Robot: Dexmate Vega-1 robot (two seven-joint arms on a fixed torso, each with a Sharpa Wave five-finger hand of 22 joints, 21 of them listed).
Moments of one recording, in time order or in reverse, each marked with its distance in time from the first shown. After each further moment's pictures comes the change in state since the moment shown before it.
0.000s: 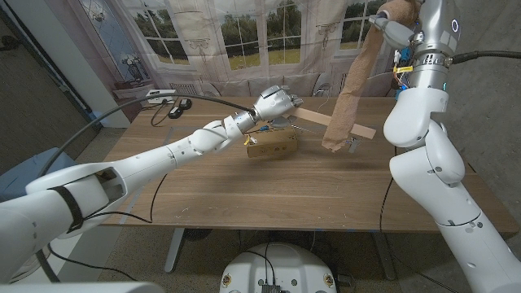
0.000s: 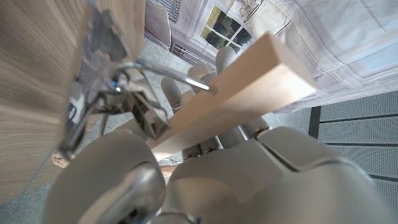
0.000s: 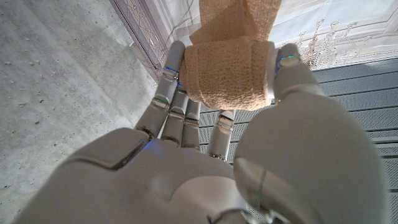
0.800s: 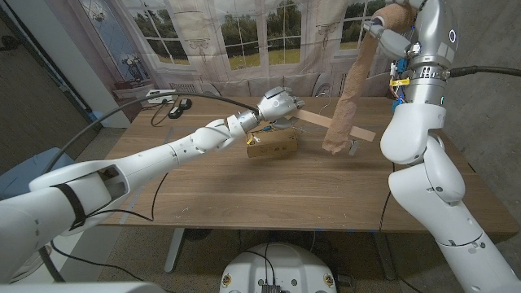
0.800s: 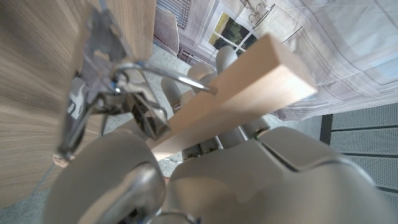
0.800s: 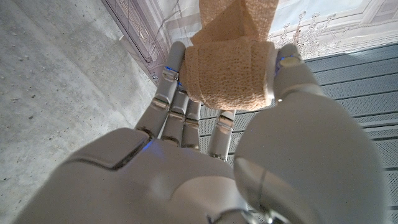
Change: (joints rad) left arm -0.017 -0.008 0.013 0.003 0.002 -0.025 -0.050; left_hand 0.000 0.000 0.000 0.000 0.000 0.004 0.000 -0.008 0.005 0.000 0.000 0.000 0.000 0.000 0.000 0.000 -0.002 0.002 0.002 0.000 0.003; right arm -0.093 0.039 0.008 -0.032 -0.054 0.091 -0.036; right_hand 0.000 0.000 0.000 0.000 0.001 -0.007 -0.008 0.004 0.000 -0.014 -0.014 0.005 0.000 0.000 0.000 -0.009 0.000 0.006 -0.006 -0.021 0.011
